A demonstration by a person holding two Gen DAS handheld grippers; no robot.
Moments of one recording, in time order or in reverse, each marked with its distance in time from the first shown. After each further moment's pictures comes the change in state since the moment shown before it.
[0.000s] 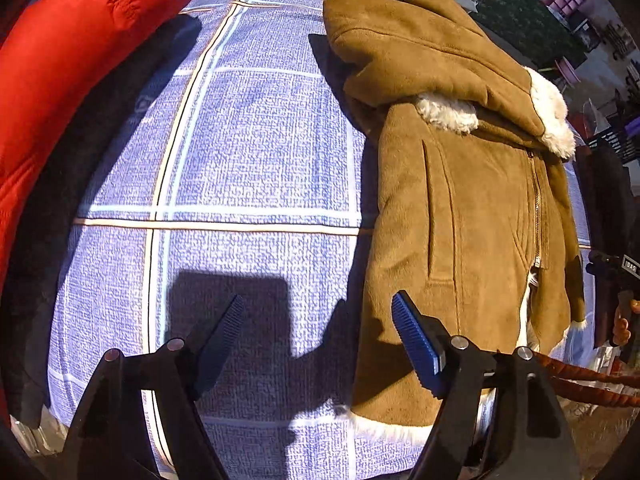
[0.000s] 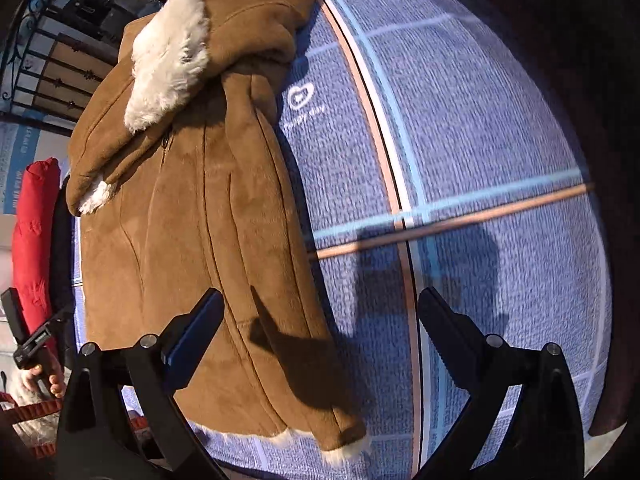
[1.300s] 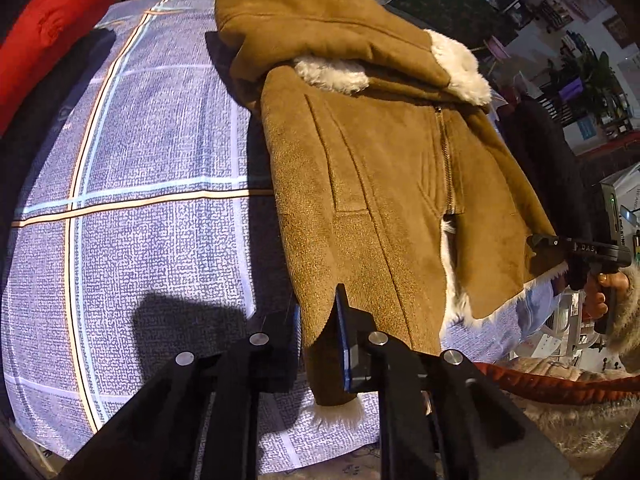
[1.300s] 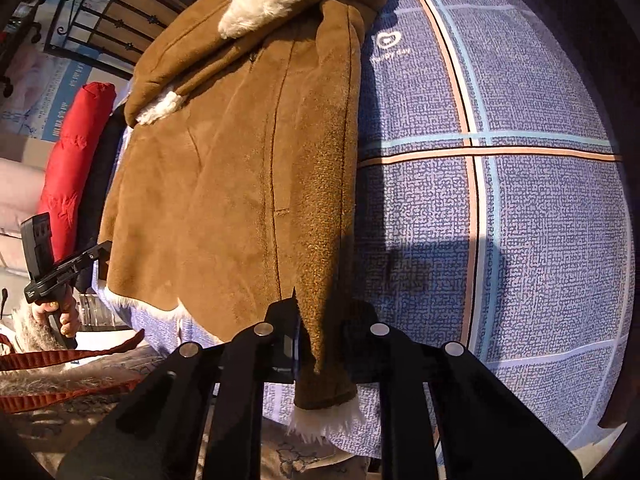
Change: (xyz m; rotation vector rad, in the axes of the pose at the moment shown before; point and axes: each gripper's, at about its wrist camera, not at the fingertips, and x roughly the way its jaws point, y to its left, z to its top) left arm -0.006 -0.053 -0.032 0.149 -0.029 -0.216; right arm -0.012 0.044 -0.064 -0.196 0.053 0.116
